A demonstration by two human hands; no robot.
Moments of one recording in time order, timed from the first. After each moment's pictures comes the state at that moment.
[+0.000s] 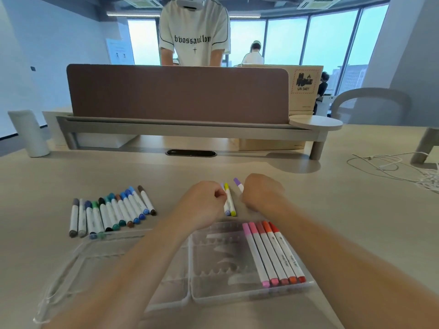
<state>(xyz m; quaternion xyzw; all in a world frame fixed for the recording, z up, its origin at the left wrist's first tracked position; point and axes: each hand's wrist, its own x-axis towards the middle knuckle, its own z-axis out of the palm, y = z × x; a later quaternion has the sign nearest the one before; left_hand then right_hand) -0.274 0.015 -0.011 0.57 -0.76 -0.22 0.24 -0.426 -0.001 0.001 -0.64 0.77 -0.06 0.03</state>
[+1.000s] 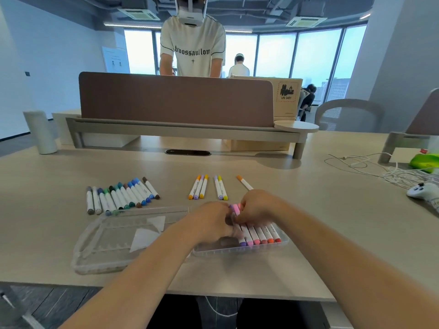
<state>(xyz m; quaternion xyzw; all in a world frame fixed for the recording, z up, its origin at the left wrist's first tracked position) -0.282 0.095 -0.030 0.47 -0.85 -0.20 0.08 -0.429 0.096 0.007 -0.68 0.70 0.02 0.21</state>
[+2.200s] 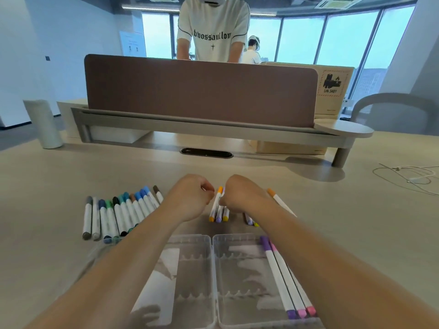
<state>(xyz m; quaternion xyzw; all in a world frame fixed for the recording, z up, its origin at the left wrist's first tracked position) -0.215 -0.026 -0.007 0.61 -0.72 -0.21 0.27 -0.352 -0.054 -0.010 -0.70 0.71 -0.07 0.11</state>
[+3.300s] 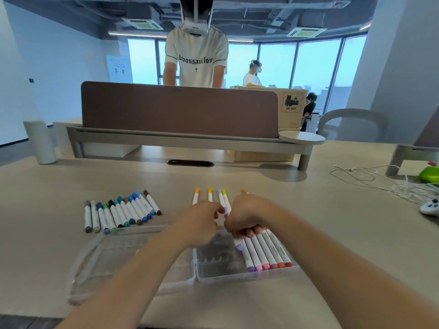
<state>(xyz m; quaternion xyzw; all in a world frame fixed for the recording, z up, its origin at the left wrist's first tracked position) -0.255 0.061 -0.017 0.52 -0.82 -0.20 0.15 -0.392 0.079 0.037 -0.67 0.69 0.07 0.25</state>
